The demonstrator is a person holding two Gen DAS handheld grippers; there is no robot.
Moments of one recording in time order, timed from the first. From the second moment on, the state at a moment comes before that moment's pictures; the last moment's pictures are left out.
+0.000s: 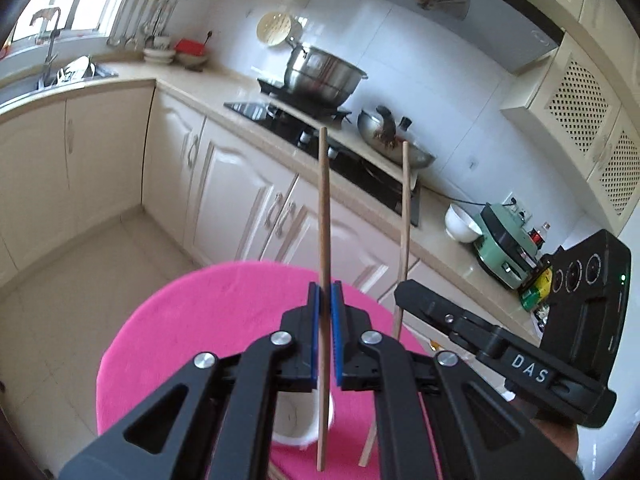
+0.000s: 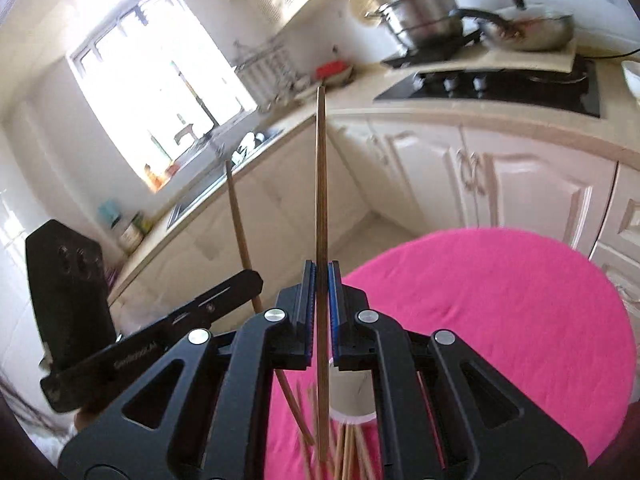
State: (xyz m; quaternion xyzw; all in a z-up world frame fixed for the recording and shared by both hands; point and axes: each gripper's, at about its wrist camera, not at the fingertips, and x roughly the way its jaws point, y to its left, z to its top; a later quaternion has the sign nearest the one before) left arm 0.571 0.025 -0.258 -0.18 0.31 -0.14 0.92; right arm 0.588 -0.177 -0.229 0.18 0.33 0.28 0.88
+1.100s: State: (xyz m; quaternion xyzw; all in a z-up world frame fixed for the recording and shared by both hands) left arm 0.547 0.027 -0.334 -0.11 0.35 -0.11 0.92; right arm 0.548 -0.173 -0.301 0.11 0.35 0.22 0.91
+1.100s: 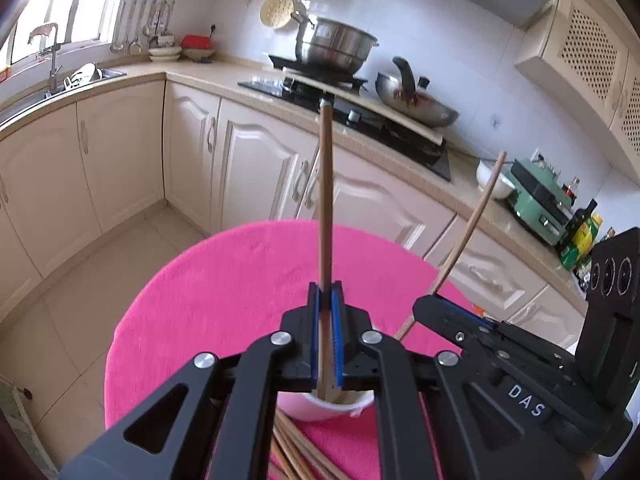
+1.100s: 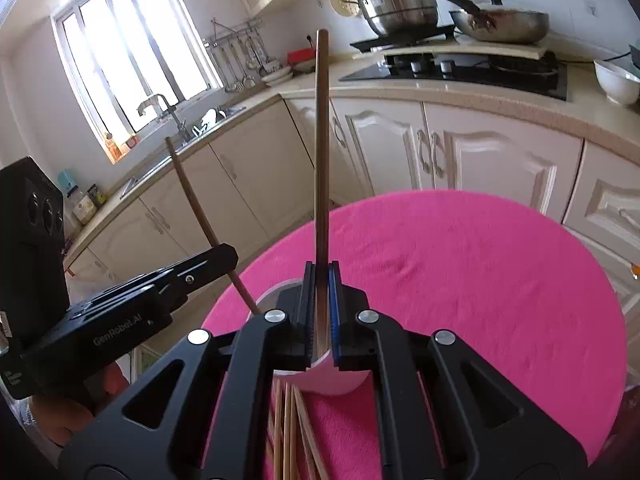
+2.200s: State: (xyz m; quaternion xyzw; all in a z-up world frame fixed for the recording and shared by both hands) left arm 0.489 0.068 -0.439 -0.15 0.58 0.00 0.80; right arm 0.502 -0.173 -0.345 0.04 0.44 0.18 0.88
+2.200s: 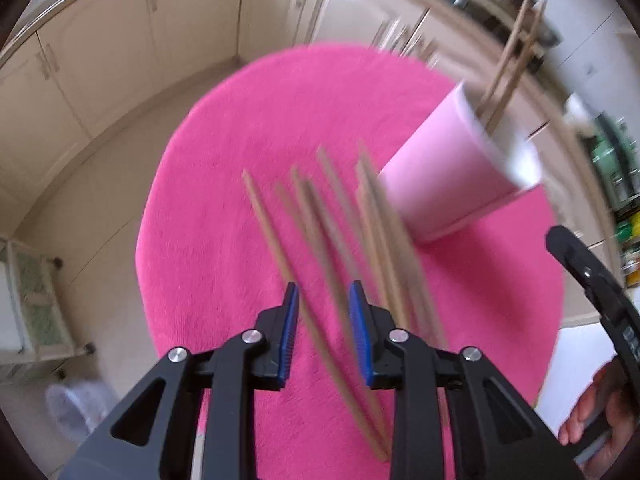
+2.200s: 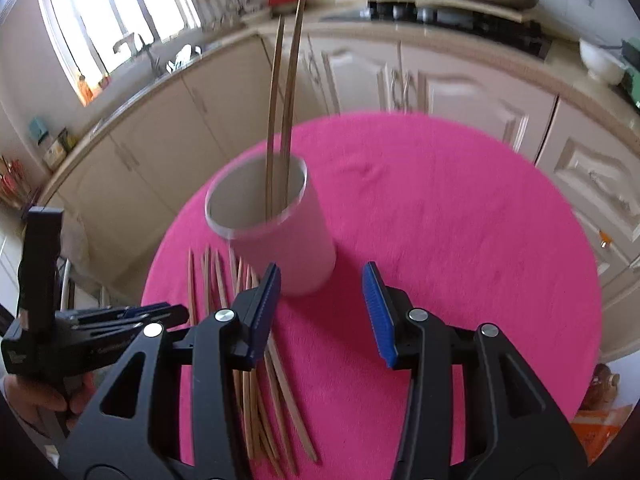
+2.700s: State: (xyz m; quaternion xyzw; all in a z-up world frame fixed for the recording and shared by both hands) left arm 0.497 0.060 -0.469 -0.10 0.64 0.05 0.76; right arm 0.504 -0.136 -0.395 -0.02 0.53 0.25 0.81
